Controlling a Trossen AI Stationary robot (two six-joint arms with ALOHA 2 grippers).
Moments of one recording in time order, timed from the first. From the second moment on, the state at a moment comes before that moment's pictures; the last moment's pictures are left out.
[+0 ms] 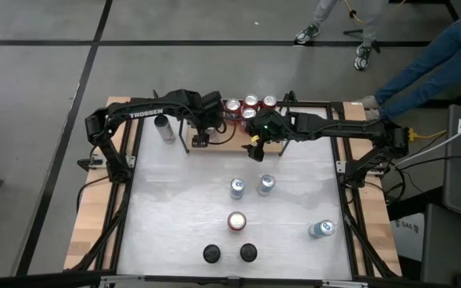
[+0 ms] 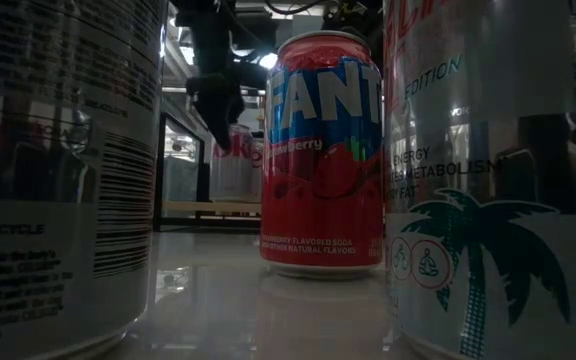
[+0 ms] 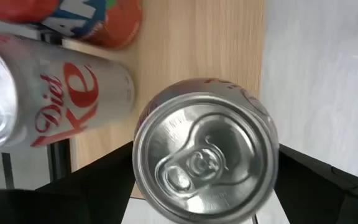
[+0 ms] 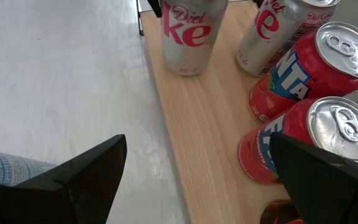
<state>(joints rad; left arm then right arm) 0.41 1.72 1.49 -1.04 -0.11 0.40 -0.19 1.56 1.28 -0.52 0.09 -0.03</state>
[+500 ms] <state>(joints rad) 0.41 1.72 1.49 -0.96 -0.16 0.41 -0.19 1.56 1.28 -0.52 0.09 -0.03</state>
